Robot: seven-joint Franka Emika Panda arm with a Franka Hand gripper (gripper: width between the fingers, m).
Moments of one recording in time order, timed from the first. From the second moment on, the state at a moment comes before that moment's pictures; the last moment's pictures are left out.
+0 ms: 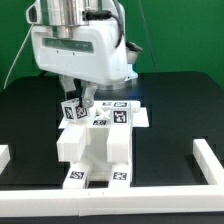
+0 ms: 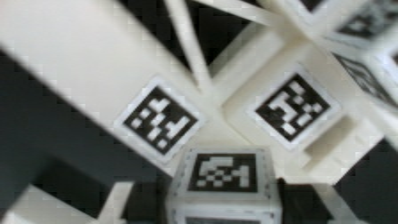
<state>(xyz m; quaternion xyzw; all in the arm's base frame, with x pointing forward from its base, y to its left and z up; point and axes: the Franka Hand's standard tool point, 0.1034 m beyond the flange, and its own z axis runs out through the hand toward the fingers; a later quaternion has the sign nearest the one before) 0.570 -0.060 0.125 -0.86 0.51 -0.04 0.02</state>
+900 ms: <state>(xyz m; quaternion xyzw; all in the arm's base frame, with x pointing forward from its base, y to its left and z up) 0.577 -0.057 0.124 -0.79 0.62 -0.03 0.03</state>
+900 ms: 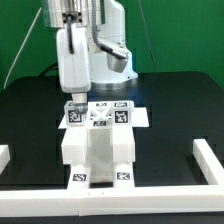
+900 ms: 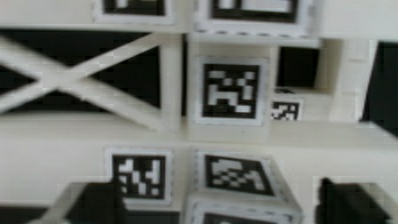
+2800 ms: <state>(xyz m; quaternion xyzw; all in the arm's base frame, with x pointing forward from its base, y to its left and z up) 0.581 -0.062 0.123 -0.92 0.39 -0.06 0.01</state>
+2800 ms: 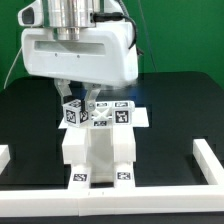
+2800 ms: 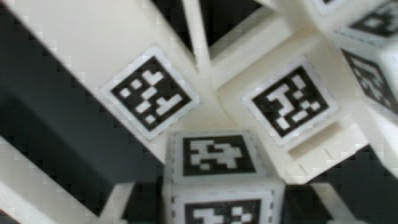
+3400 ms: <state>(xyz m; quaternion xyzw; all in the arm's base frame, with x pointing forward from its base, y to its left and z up) 0.583 -0.061 0.123 -0.71 0.70 -0.04 0.04</state>
